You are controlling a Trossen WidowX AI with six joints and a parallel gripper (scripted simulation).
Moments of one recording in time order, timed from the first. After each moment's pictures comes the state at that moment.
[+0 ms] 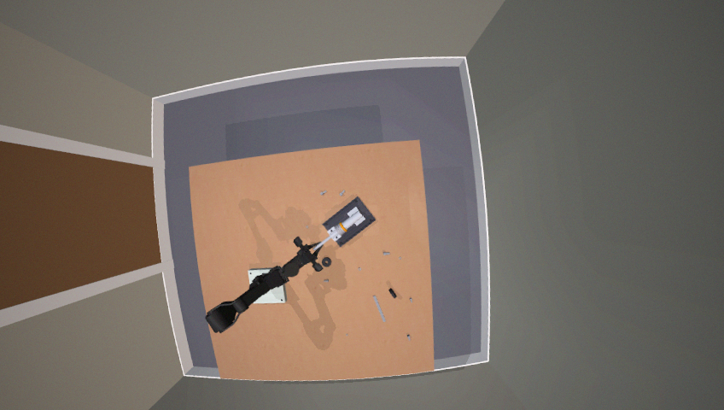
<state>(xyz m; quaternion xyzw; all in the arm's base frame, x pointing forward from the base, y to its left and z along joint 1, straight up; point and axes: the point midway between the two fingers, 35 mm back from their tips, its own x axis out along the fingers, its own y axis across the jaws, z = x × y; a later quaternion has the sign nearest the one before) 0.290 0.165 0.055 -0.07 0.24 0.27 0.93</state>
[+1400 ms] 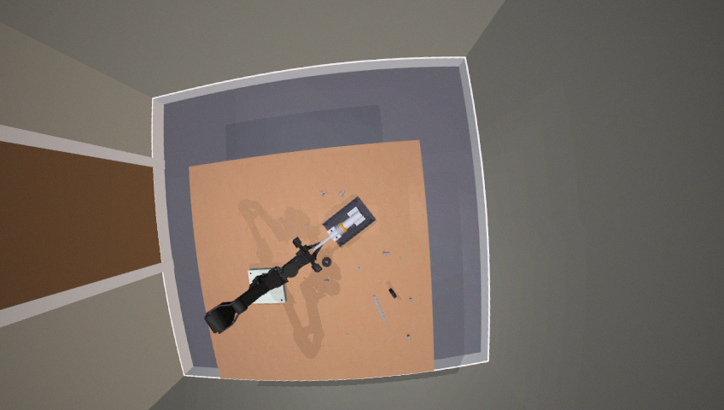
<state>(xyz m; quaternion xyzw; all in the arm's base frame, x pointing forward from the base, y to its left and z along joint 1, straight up) 0.286 0.162 0.055 -0.07 0.24 0.27 0.93</state>
